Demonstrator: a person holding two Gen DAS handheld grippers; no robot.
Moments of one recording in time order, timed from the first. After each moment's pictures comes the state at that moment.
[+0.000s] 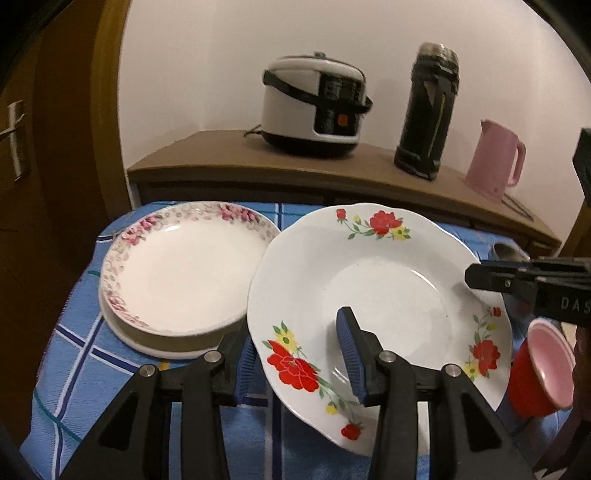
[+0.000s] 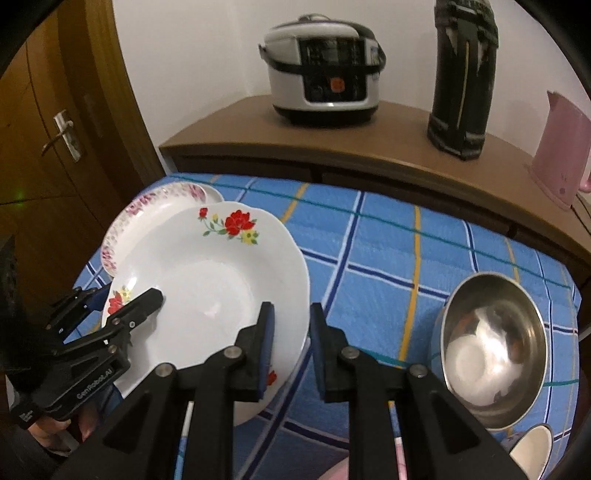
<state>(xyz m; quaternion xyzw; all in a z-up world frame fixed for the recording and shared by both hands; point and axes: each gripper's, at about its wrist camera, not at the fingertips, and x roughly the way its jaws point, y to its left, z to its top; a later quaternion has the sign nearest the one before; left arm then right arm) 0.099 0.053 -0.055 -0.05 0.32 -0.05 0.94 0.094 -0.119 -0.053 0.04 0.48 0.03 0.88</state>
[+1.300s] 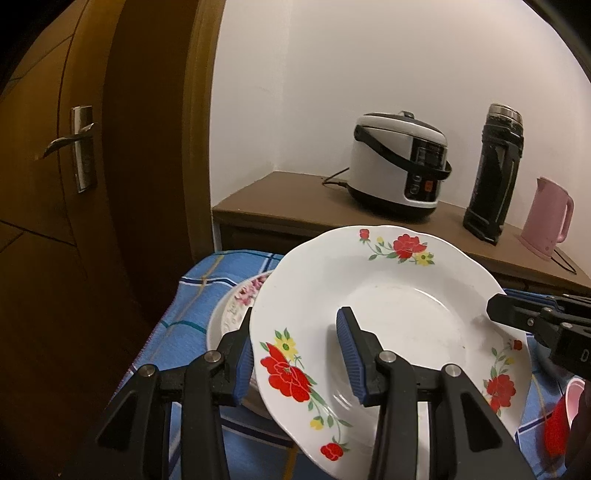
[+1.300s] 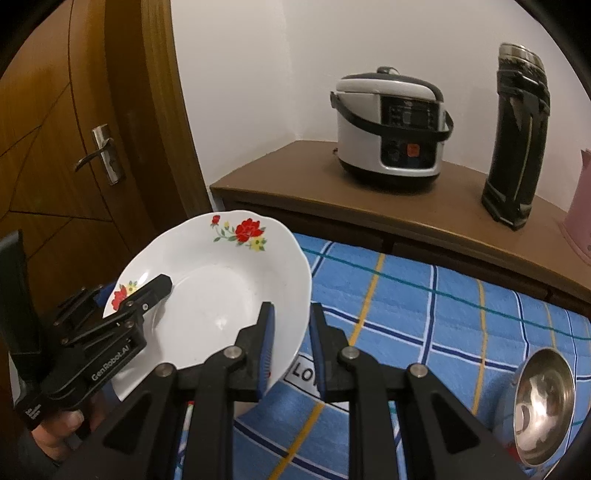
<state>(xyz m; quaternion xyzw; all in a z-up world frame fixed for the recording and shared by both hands) 0.106 0.135 -0.029 -0.06 0.25 0.06 0.96 0.129 -0.043 -0.037 0.03 0.40 0.08 0.91</state>
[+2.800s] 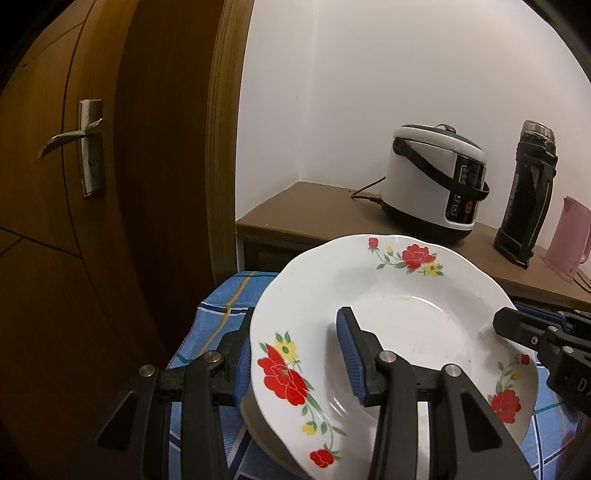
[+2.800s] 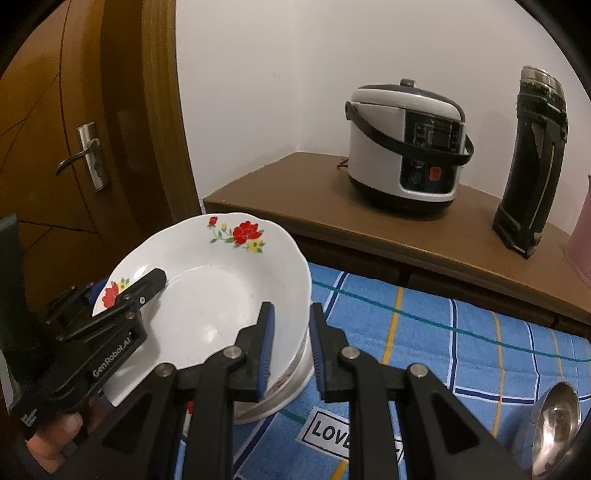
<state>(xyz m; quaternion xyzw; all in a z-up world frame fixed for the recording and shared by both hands) 0.146 0.171 -0.035 -0.07 0.24 0.09 0.96 0.170 -0.013 -0.054 0.01 0.38 0.05 0.92</state>
